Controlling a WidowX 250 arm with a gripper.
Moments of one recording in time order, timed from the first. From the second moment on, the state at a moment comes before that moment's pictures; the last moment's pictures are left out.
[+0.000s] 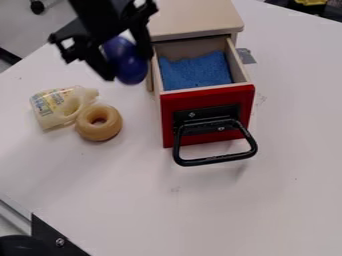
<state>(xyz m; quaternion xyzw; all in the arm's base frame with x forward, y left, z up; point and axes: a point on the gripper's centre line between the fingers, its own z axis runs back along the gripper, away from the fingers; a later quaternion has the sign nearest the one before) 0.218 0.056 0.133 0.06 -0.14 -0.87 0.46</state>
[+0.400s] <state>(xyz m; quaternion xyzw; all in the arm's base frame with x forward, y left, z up) 0.188 0.065 0.106 0.01 -0.10 -0.88 0.47</state>
